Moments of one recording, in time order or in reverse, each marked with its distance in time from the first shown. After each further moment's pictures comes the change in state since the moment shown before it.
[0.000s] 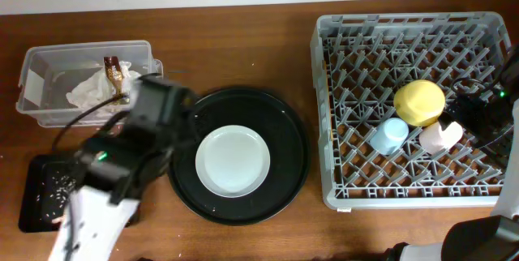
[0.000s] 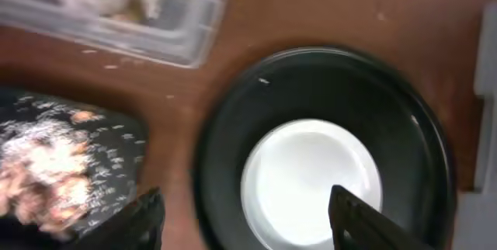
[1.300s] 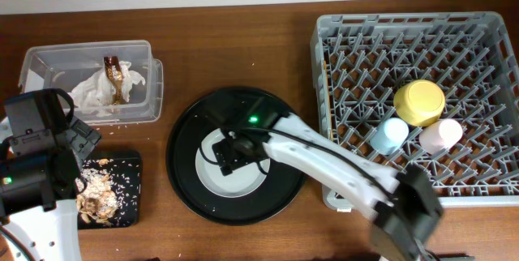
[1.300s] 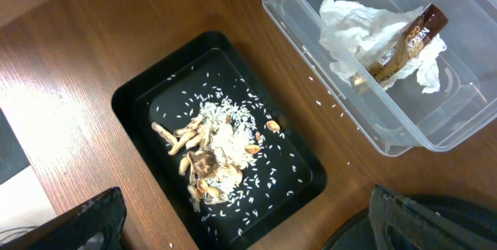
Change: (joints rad) left arm 0.643 -0.070 0.006 -0.095 -0.106 -0.034; right arm 1.326 0.321 -0.006 0.484 -0.065 0.099
